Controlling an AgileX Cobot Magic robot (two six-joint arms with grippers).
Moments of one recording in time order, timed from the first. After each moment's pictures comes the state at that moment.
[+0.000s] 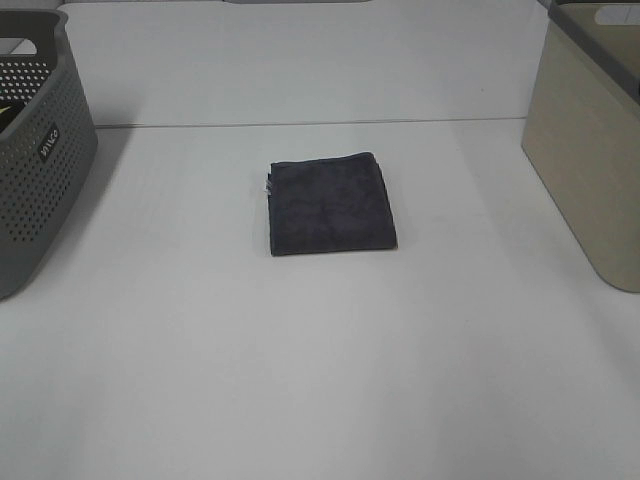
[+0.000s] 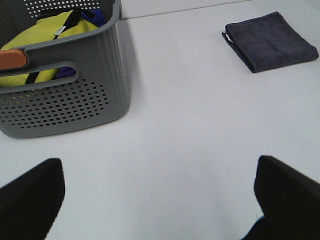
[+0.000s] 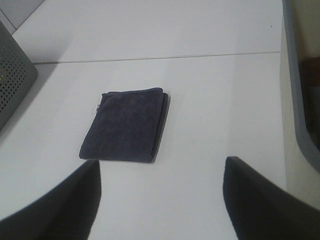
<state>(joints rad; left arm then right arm) -0.06 0.00 -0.50 -0.09 1.05 0.10 -0.07 0.85 -0.69 0.71 0.57 -0.63</state>
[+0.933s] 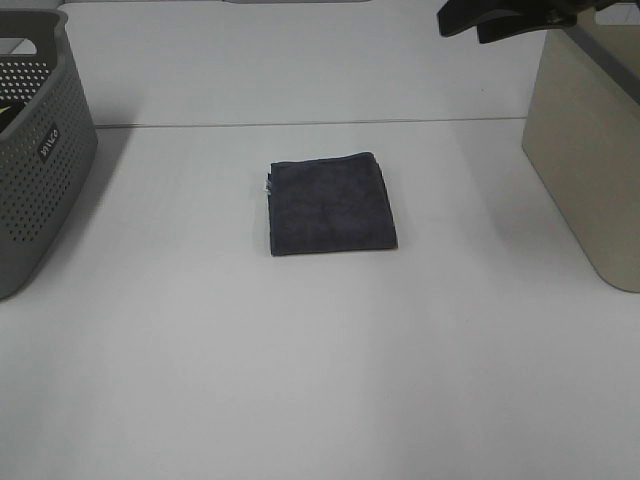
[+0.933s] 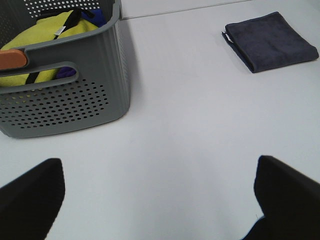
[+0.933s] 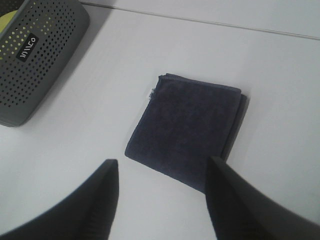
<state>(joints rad) -0.06 0.00 -0.50 -0.09 1.05 0.10 0.19 1.65 -1.40 0.63 0.78 -0.53</state>
